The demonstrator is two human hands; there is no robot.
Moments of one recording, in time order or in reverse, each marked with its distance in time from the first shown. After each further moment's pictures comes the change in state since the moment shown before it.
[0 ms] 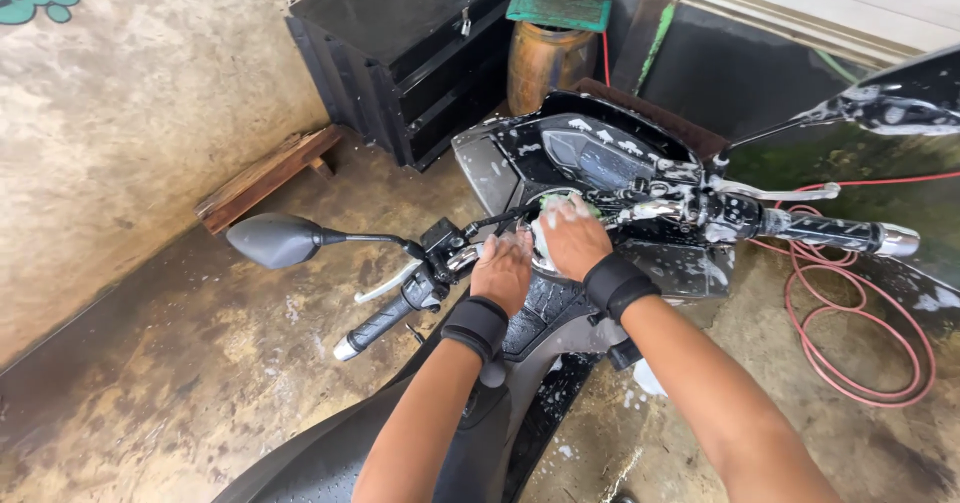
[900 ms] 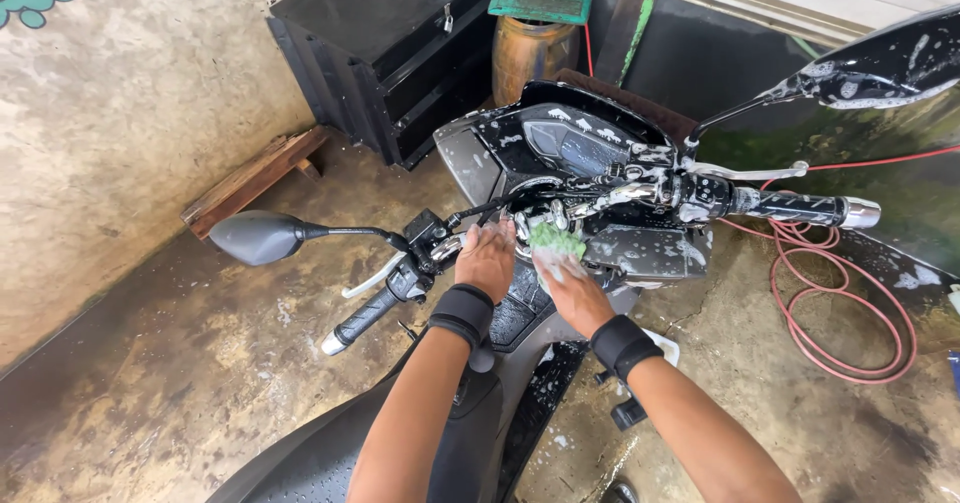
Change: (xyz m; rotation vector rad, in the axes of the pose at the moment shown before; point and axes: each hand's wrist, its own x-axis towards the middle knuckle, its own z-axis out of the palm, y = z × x) left_hand 0.004 -0.002 -0.001 0.058 -0.036 -0.003; right_hand -0.109 -0.043 0.046 0.443 0.087 0.085
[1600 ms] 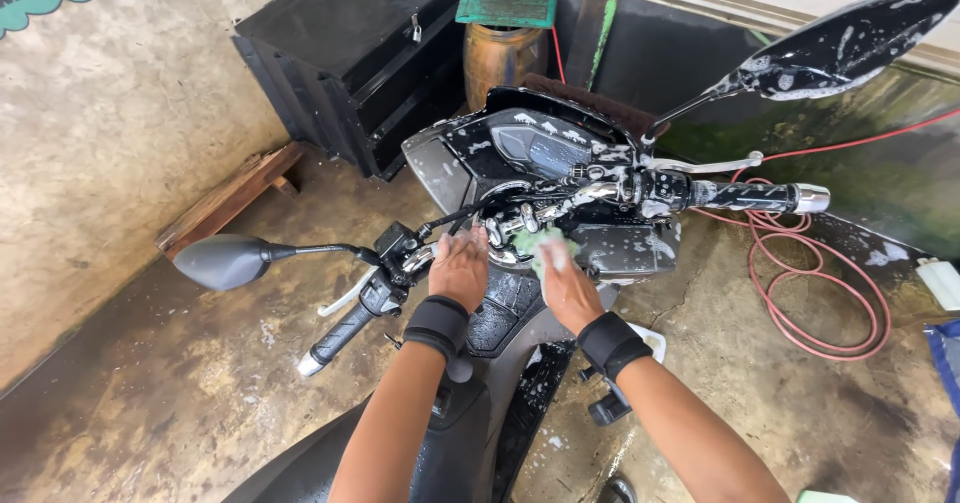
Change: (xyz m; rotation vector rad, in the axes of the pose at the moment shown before) left_hand -0.003 -0.001 -0.014 -0.007 -0.017 -0.014; right_hand 0.019 -0.017 -0.073 0.092 -0.232 0.518
